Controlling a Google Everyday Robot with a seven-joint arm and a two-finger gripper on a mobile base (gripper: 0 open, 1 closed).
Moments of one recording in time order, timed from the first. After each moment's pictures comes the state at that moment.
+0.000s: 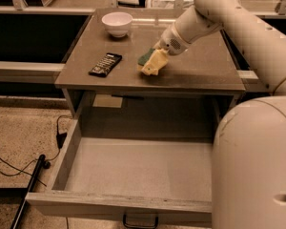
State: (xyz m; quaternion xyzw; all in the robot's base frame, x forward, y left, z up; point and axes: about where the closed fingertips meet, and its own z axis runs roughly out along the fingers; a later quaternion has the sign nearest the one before) arm 0.719 -0.043 0.839 -0.55 0.76 0.21 0.28
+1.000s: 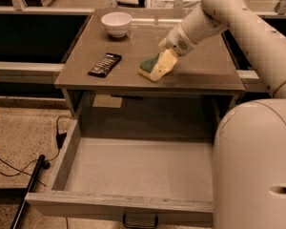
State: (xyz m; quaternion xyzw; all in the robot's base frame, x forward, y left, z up) arm 0.711 -0.053 0.836 -0.58 0.73 0.23 0.27
